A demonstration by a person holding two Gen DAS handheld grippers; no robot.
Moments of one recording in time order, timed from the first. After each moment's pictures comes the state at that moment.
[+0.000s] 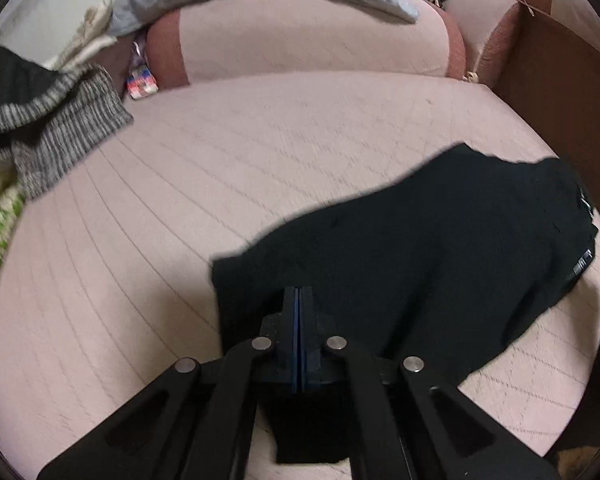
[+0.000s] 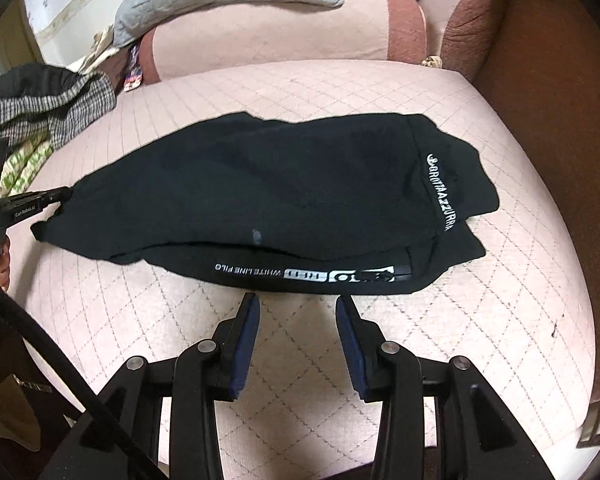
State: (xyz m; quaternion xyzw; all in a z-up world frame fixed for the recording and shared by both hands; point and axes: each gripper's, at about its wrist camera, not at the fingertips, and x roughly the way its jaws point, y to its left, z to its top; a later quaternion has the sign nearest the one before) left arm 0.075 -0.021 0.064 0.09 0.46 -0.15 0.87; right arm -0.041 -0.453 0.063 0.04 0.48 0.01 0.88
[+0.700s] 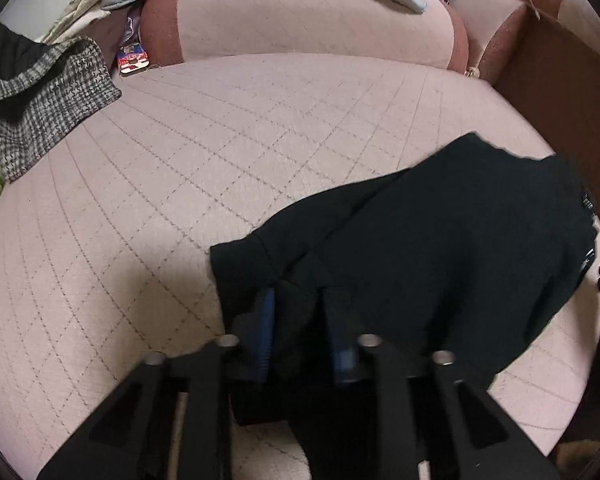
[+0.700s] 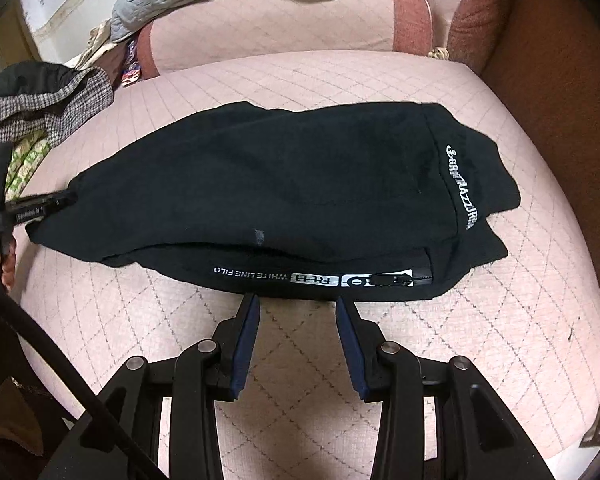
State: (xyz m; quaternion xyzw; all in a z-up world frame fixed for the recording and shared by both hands) left arm 0.086 -0.003 0.032 0.05 0.49 -0.18 0.85; right arm -0.026 -0.445 0.046 0.04 0.49 0.02 0.87
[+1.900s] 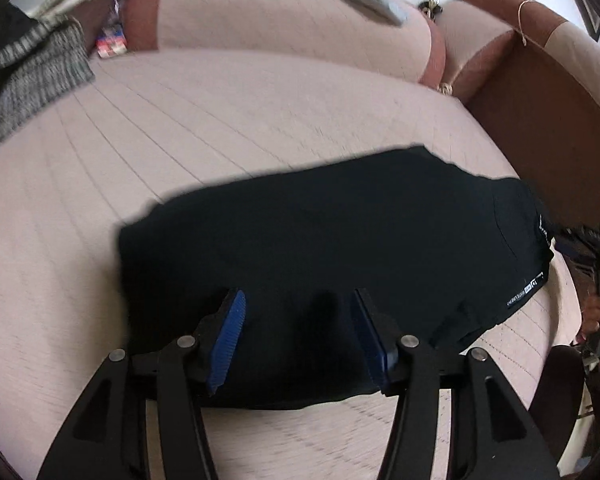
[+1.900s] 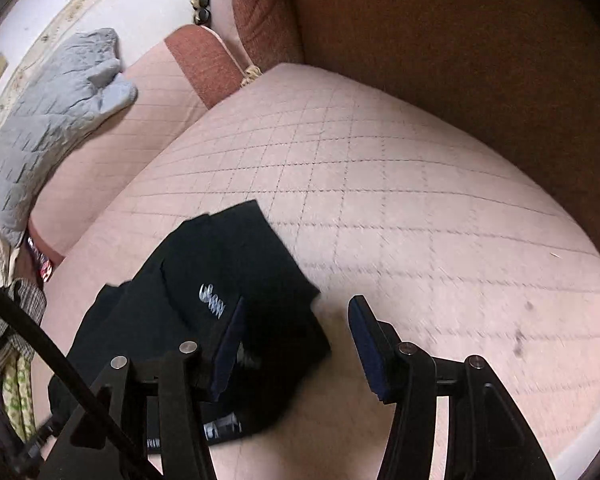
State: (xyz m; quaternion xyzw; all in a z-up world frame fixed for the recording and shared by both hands) left arm 0.071 -0.035 0.034 -0.01 0.51 -0.22 0.83; right arm 0.001 -0.611 0.054 0.30 0.41 -0.17 0.85
